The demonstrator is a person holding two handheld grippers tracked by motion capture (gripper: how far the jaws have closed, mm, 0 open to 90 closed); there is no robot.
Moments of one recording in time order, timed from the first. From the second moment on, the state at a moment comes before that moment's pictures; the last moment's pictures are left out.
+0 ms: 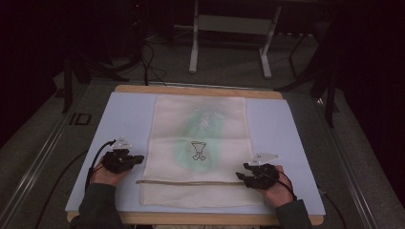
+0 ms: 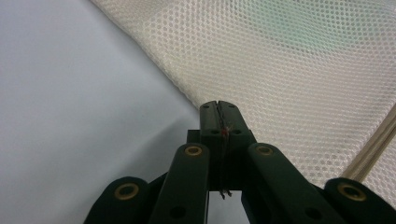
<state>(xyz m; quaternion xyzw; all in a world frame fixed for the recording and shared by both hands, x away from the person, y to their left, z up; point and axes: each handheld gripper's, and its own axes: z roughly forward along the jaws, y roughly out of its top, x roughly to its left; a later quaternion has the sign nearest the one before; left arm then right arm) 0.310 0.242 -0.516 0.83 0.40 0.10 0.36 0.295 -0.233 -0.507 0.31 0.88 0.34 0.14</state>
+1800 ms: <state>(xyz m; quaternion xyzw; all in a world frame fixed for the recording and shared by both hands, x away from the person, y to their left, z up) 0.313 0.223 -0.526 0.87 0.35 0.07 0.33 0.283 -0.176 -0.508 0.24 0.90 0.35 0.11</state>
